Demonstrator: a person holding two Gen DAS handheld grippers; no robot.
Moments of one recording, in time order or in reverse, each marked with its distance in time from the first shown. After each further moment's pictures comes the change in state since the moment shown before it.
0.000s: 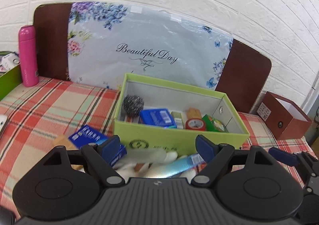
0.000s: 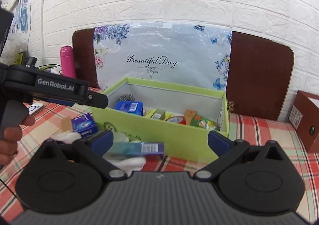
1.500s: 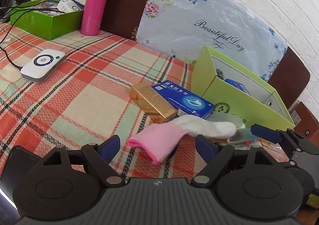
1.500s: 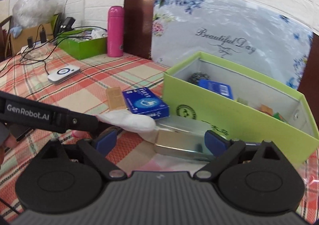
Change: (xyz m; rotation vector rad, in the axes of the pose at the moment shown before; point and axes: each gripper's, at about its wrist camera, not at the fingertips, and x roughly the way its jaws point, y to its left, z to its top) left arm -0.010 0.124 -0.061 -0.227 0.066 0.117; right arm 0.085 0.125 -0.019 -0.208 0.122 0.177
